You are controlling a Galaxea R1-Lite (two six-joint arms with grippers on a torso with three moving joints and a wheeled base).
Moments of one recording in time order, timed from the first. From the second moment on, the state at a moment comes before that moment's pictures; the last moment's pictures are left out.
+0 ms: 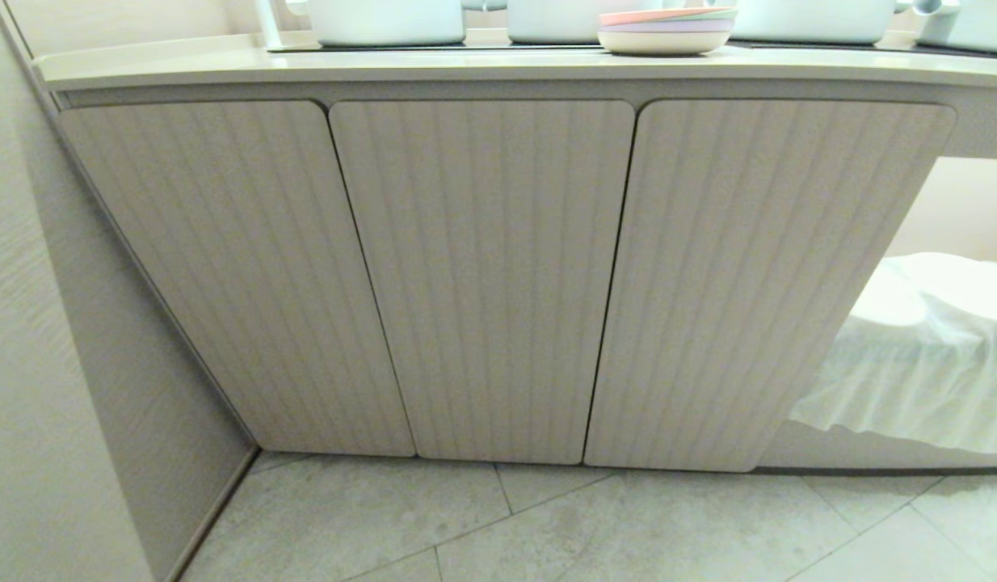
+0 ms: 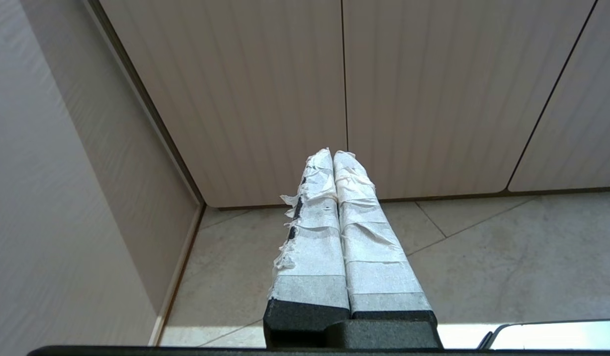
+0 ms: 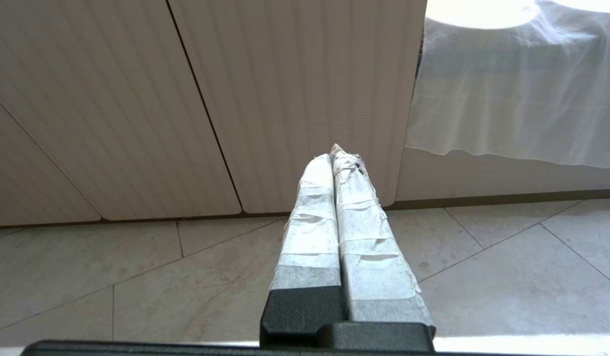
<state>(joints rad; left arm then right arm) 0.00 0.00 0.00 0.02 -0.02 0.10 0.00 0.00 0.00 0.00 -0.06 0.09</state>
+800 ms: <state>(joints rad) 0.00 0.00 0.00 0.02 -0.02 0.10 0.00 0.00 0.00 0.00 -0.06 0.09</state>
